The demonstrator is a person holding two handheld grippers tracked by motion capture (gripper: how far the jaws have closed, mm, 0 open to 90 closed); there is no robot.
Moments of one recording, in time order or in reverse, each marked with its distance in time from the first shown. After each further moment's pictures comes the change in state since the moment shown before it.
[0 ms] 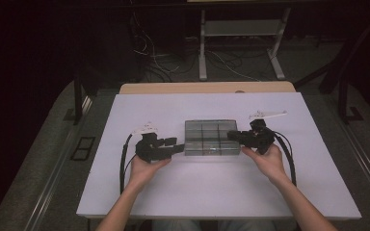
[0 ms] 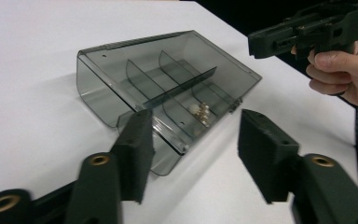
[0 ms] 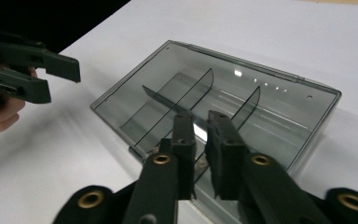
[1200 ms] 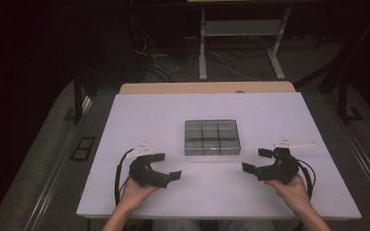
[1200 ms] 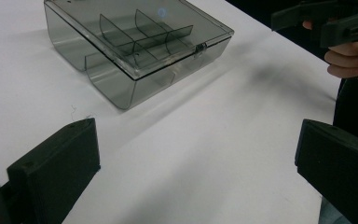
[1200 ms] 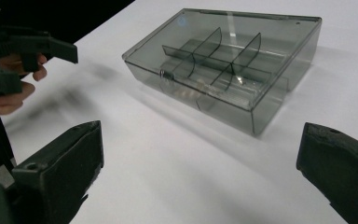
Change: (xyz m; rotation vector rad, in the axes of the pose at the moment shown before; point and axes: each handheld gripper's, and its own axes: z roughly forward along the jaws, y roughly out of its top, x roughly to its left) left arm -0.039 -0.040 -0.029 0.047 0.024 0.041; right arm 0.016 -0.069 -0.062 -0.051 0.002 0.009
